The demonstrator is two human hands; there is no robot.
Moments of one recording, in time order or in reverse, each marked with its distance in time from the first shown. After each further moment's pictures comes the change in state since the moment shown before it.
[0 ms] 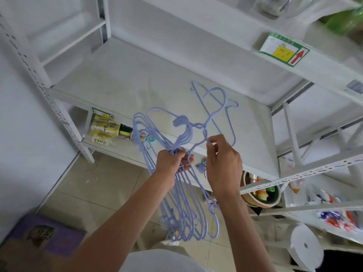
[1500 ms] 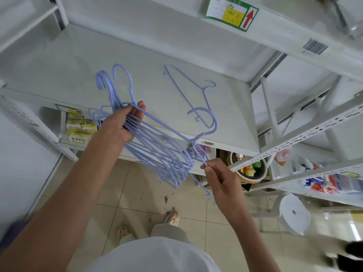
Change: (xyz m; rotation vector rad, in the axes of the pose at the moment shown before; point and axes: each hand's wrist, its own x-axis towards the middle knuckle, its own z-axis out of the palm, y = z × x) left_hand 0.041 0.083 -0.012 -0.529 -0.150 -0.116; right_hand -0.075 0.111 -0.048 0.558 -0.281 0.167
